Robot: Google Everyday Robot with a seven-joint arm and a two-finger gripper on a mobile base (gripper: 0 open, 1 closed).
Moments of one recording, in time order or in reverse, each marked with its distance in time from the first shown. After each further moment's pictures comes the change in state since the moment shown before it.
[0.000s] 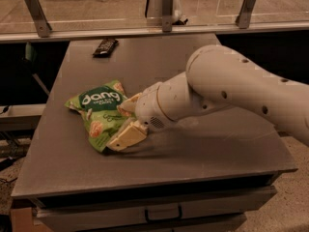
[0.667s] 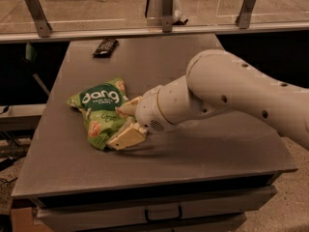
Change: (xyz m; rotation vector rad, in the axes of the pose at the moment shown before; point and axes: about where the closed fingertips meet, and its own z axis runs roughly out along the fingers) arm 0.006 0.003 0.002 0.004 0.005 0.023
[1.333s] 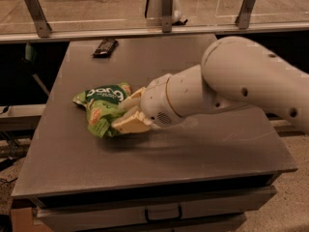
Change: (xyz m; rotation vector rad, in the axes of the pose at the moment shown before) arm -0.027 -0.001 -0.031 0.058 -0.055 -0.055
